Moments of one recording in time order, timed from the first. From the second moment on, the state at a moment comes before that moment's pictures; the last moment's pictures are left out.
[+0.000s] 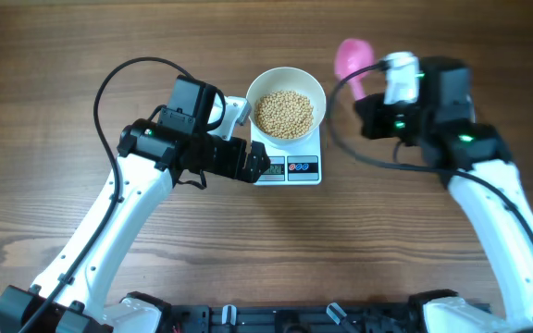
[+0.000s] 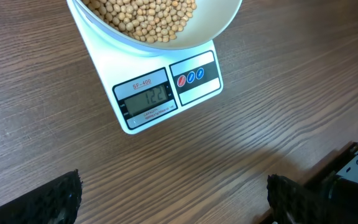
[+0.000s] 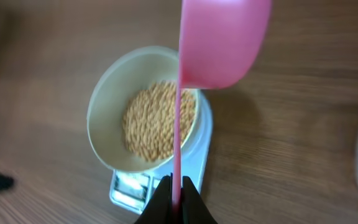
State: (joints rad) left arm -0.37 1.43 1.19 -0.91 0.39 -0.11; right arm 0.13 1.33 1.13 -0.58 -0.37 0.24
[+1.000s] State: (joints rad) left arm -0.37 1.43 1.19 -0.91 0.39 -0.11; right arm -0.11 1.14 1.13 -0.94 -0.36 0.36
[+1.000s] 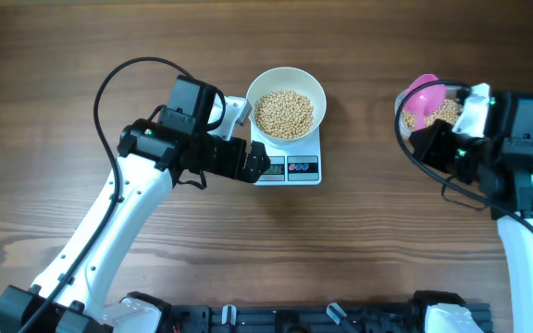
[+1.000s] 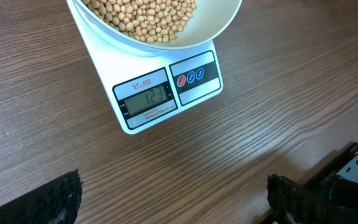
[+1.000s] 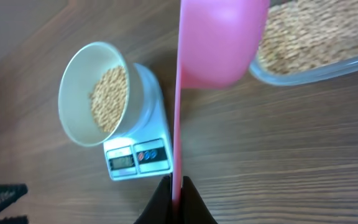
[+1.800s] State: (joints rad) left arm -0.37 1.43 1.19 -0.91 0.39 -0.11; right arm -0.28 1.14 1.13 -0.94 -0.22 0.24
